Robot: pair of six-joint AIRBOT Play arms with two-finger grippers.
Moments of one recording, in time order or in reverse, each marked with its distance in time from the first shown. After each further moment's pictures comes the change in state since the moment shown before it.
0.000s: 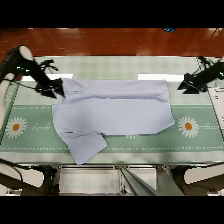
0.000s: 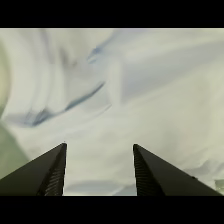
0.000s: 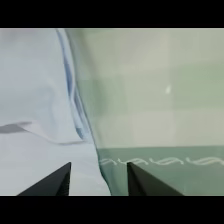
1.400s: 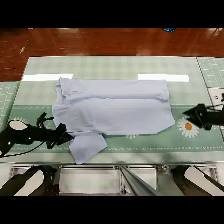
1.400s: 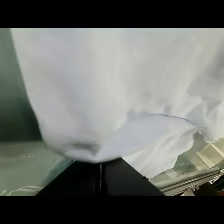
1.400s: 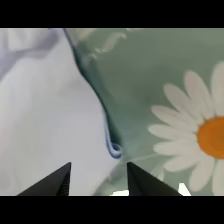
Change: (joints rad) left arm 0.123 0.646 -1.207 -0.445 0.489 0.021; right arm -0.362 0.537 -0.822 0.312 -0.167 -0.209
